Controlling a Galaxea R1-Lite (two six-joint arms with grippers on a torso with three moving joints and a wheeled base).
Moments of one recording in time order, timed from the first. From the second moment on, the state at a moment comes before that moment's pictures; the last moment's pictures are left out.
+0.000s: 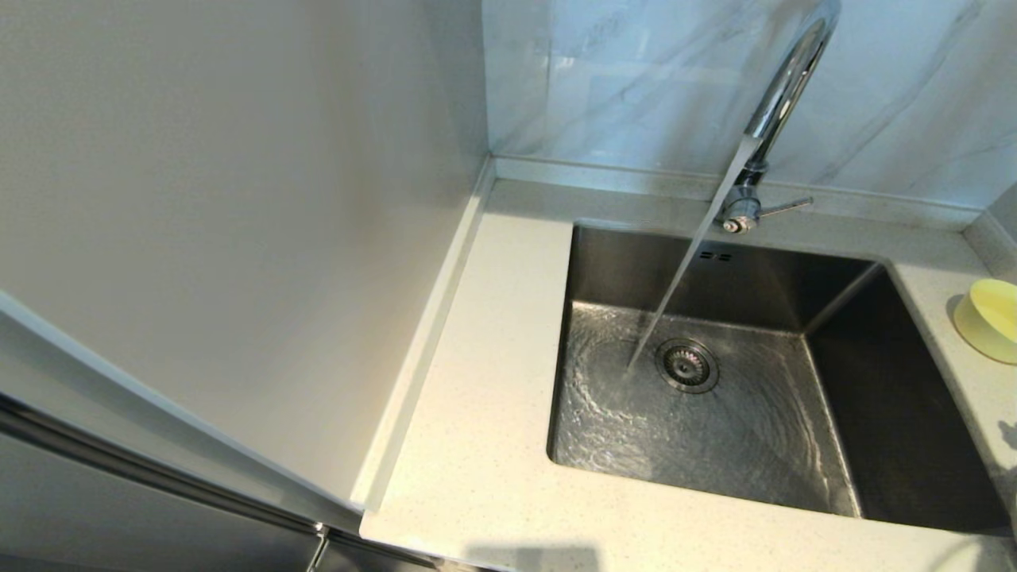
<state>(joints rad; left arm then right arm) 0.00 0.00 0.00 0.00 0.00 0.00 -0.81 1.43 -0.99 0.66 0.07 -0.26</state>
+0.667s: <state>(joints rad) 0.00 0.00 0.00 0.00 0.00 0.00 -0.83 1.54 -1.00 0.63 0.07 -0.25</state>
